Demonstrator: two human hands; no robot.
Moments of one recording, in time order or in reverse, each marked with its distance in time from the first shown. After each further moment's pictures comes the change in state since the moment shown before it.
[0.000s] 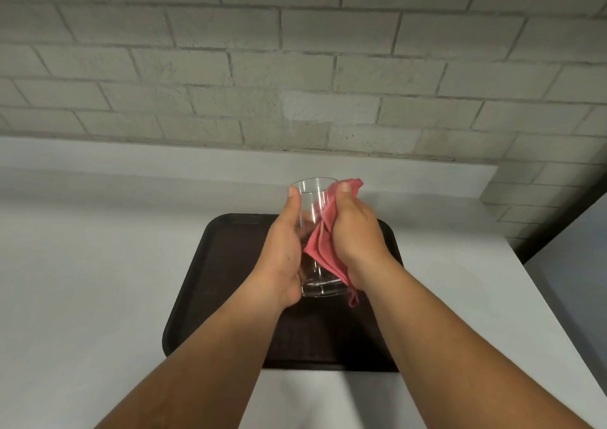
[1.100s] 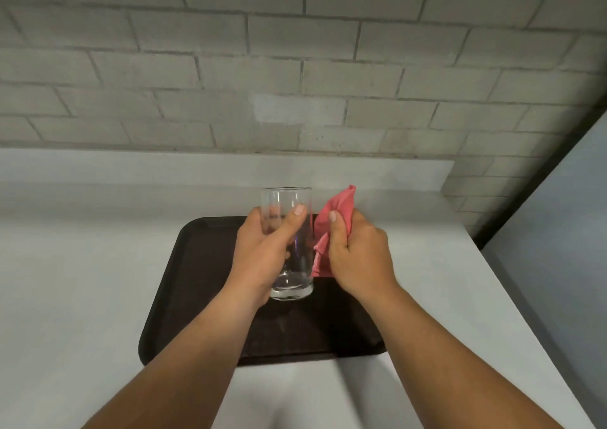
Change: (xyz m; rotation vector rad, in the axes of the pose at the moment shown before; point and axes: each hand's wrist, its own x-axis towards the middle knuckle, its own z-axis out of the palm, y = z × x) left_hand -0.005 -0.010 -0.009 0.240 0.084 0.282; right_hand -0.022 0.037 -0.043 -0.535 0.263 -0.434
